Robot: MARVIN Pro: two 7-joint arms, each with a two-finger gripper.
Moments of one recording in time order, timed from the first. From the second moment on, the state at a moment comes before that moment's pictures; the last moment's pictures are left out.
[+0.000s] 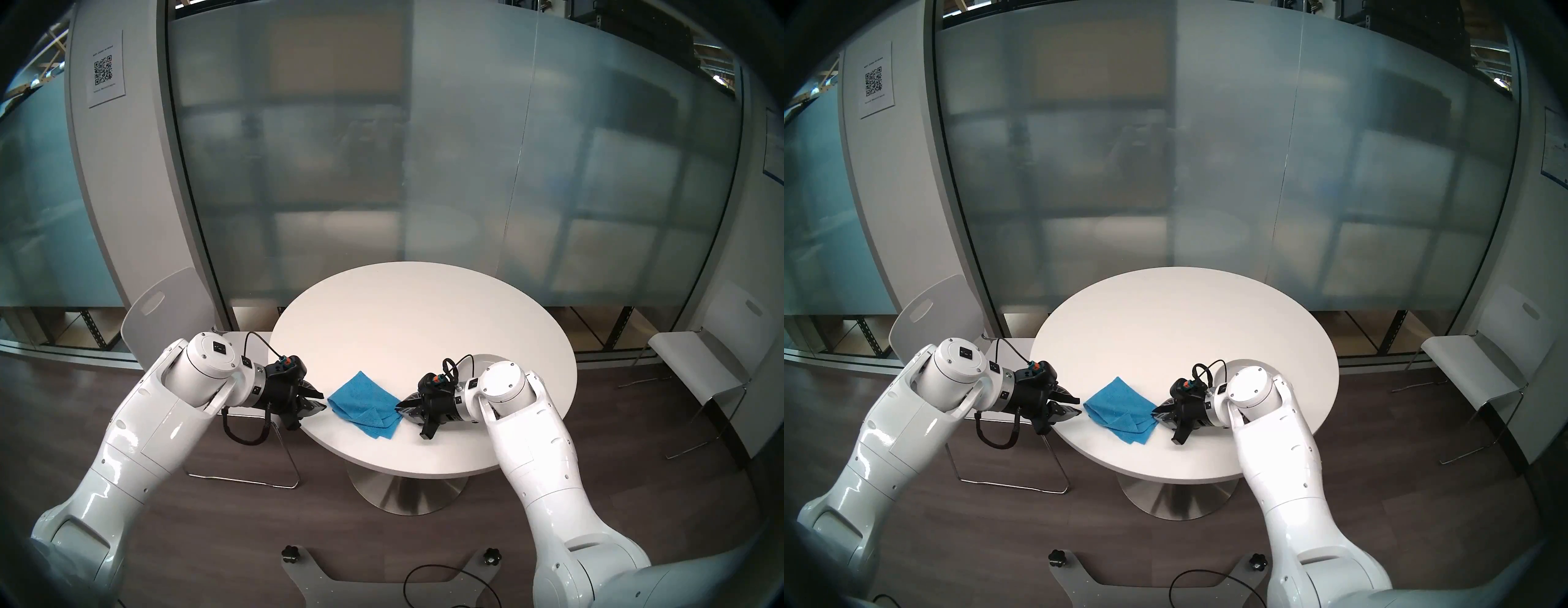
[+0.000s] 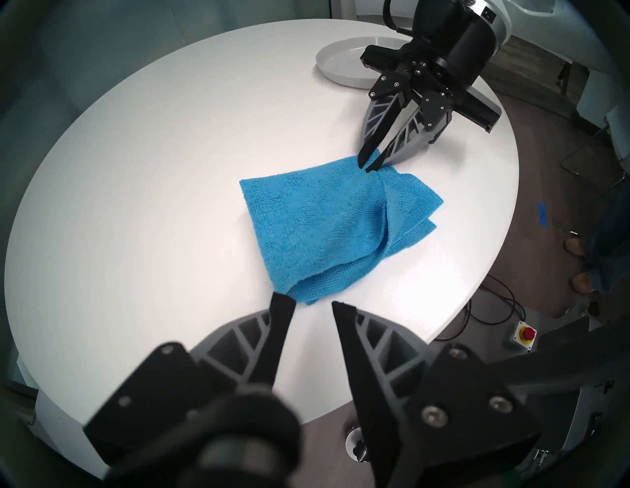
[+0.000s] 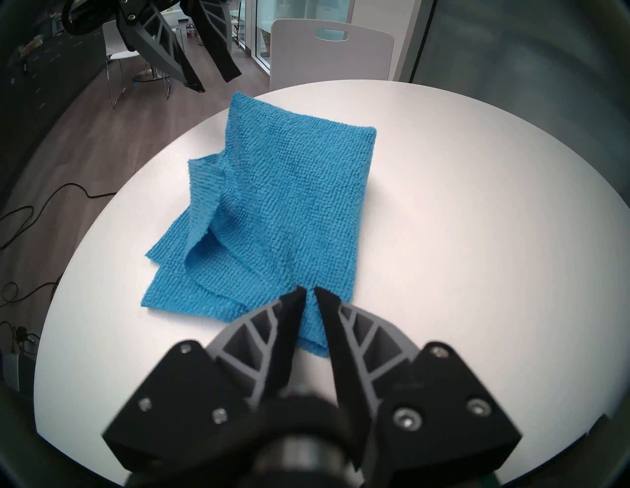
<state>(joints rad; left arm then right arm) 1.36 -0.94 -1.34 -1.59 0.13 0.47 -1.06 -1.24 -1.57 1.55 -1.21 -0.66 0.10 1.19</state>
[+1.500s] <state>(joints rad) 1.17 -1.13 -1.18 -1.34 0.17 0.42 -0.93 -1.22 -1.57 1.55 -1.17 -0.66 0.09 1.18</state>
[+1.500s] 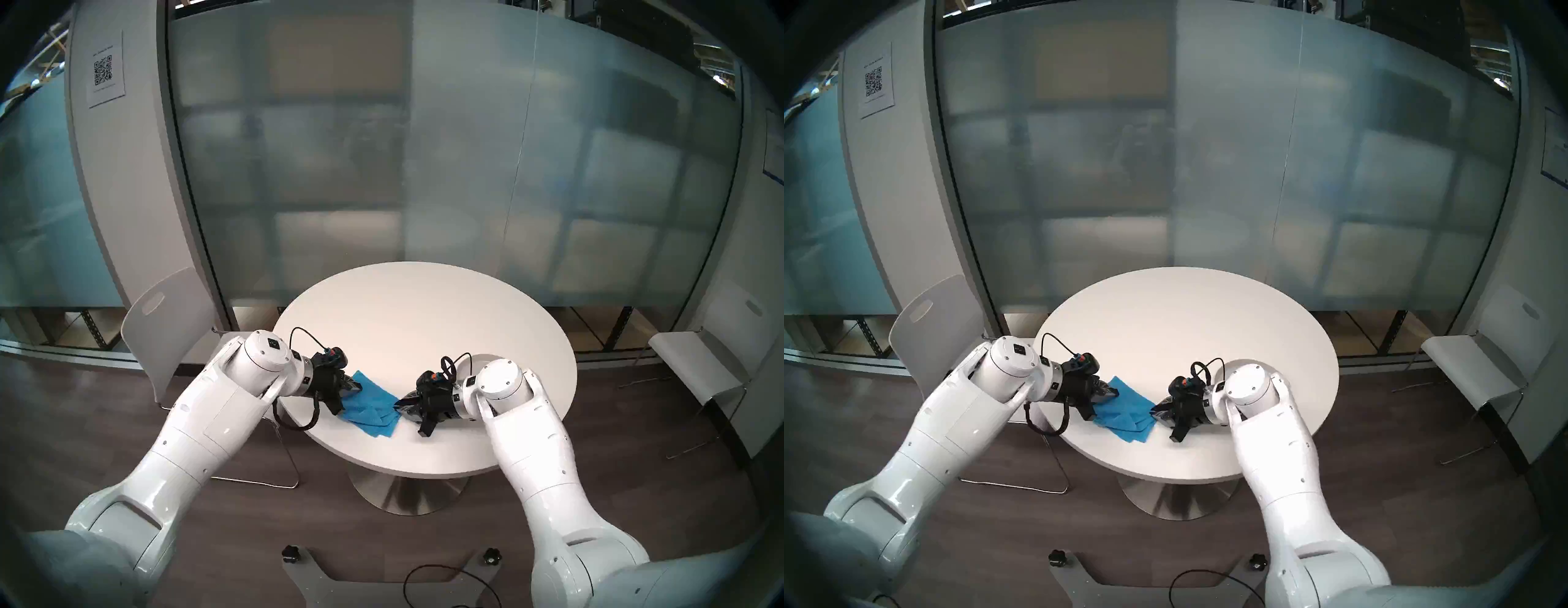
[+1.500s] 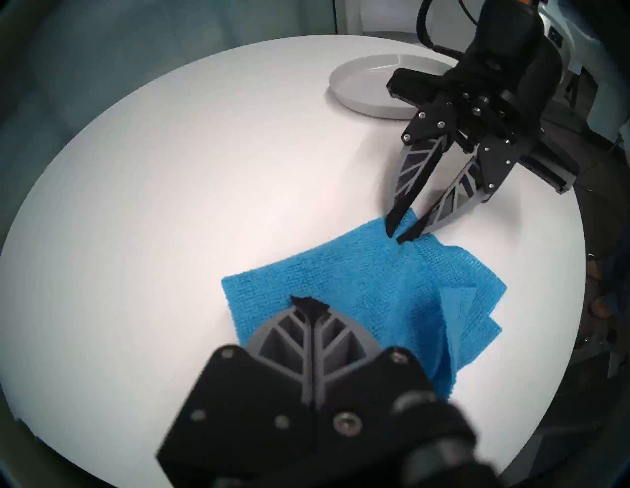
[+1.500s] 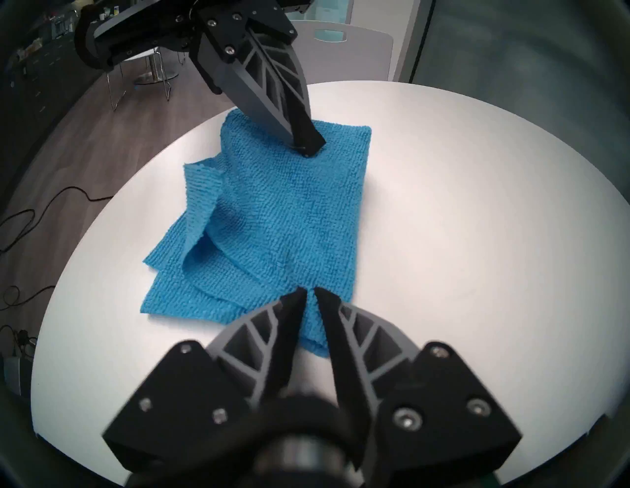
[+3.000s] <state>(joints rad) 1.13 -1.19 -1.14 -1.23 0.21 0.35 -0.89 -1.33 -1.54 1.60 -1.35 -0.64 0.13 1.27</state>
